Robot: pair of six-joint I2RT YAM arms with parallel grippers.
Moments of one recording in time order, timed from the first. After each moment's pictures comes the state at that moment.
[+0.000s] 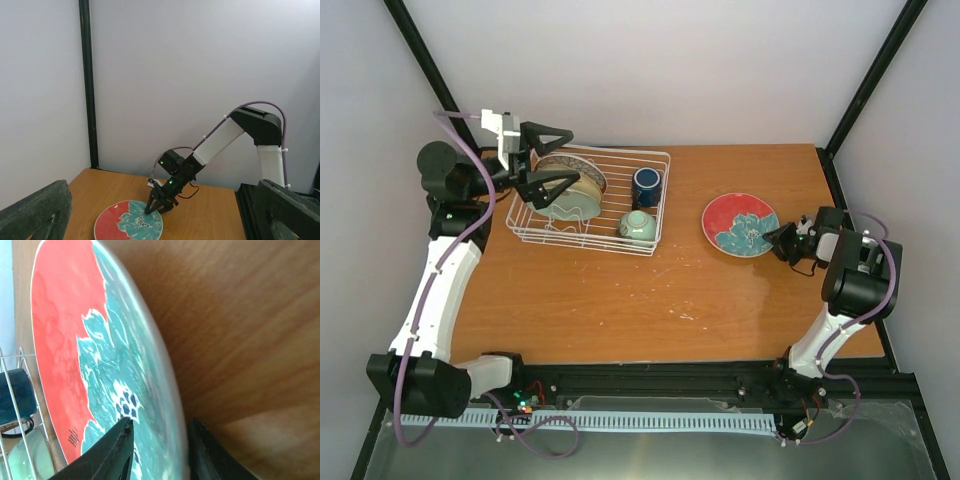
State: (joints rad) left arm -0.06 1.20 1.24 0.42 1.26 -0.46; right arm -0.34 1.82 0.88 -0.10 -0.67 0.60
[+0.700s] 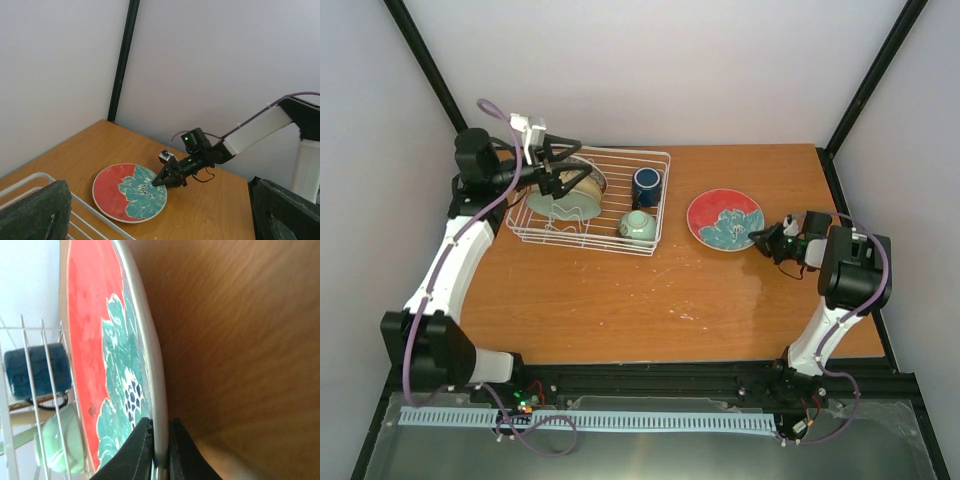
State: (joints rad) left arm -0.06 1.32 1.24 0.09 1.15 -0.23; right arm -0.27 1.91 0.83 0.17 -0.82 0.71
